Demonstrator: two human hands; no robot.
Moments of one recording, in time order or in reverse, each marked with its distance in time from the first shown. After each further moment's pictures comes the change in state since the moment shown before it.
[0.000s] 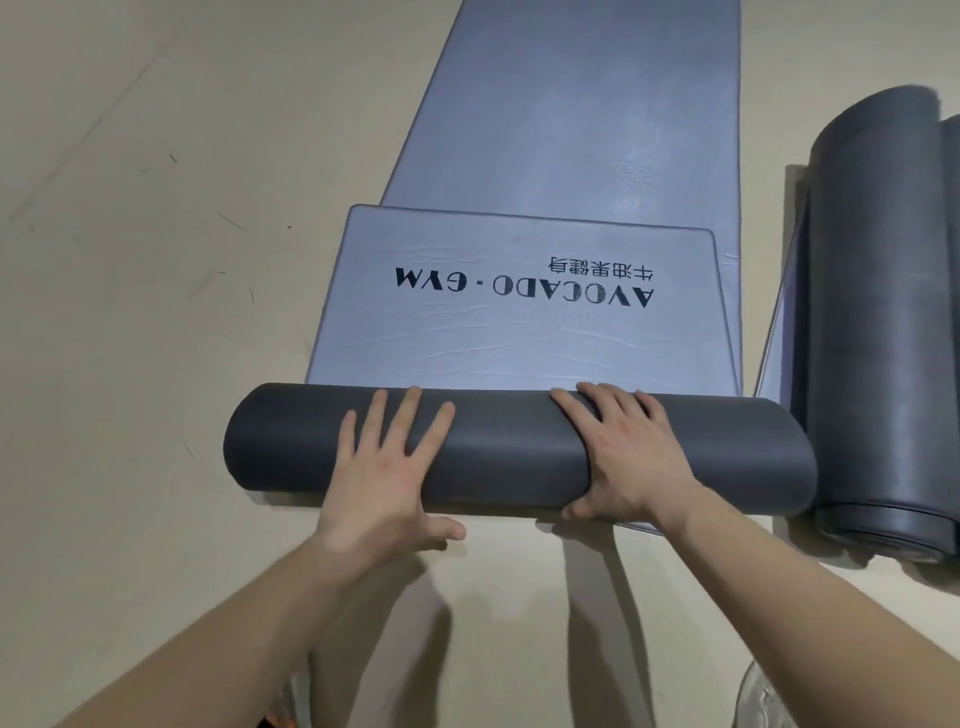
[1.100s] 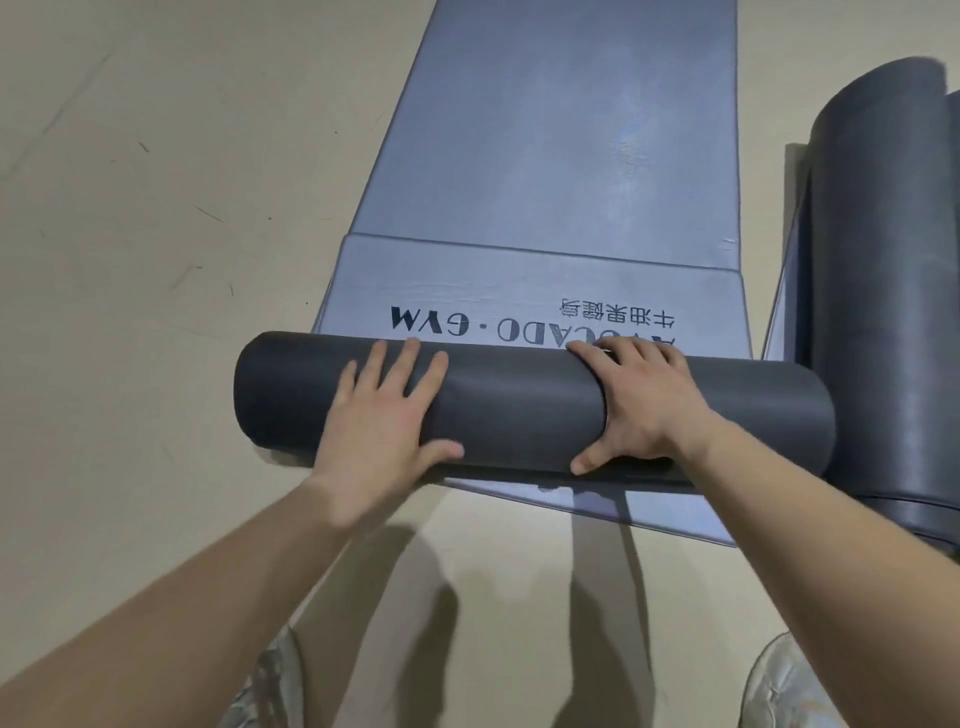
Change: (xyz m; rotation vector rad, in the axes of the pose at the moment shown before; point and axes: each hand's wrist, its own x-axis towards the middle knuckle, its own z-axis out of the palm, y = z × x) left_hand 0.048 -0.001 -0.035 0.047 0.051 0.022; right_hand 0.036 0.034 -0.025 0.043 -0.066 0.075
